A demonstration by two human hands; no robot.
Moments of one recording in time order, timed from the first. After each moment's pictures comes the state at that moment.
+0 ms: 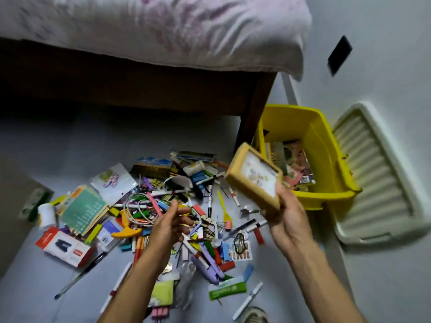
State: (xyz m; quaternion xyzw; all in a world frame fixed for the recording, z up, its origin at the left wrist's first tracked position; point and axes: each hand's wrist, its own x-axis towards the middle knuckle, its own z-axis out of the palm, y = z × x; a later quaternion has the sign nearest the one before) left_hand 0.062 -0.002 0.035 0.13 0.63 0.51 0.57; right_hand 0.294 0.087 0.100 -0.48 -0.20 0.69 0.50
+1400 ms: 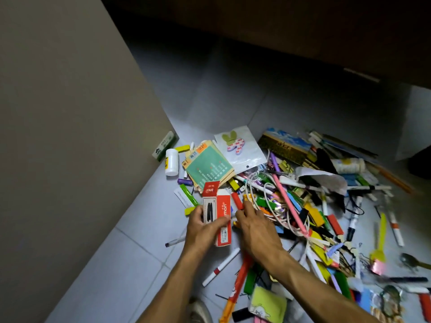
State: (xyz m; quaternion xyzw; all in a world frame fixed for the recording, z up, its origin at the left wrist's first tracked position) left_hand -0.126 -0.108 -0.097 0.00 0.78 0.49 0.38; right_hand -0.015 0.002 -0.096 -0.26 -0.94 0.20 -0.12
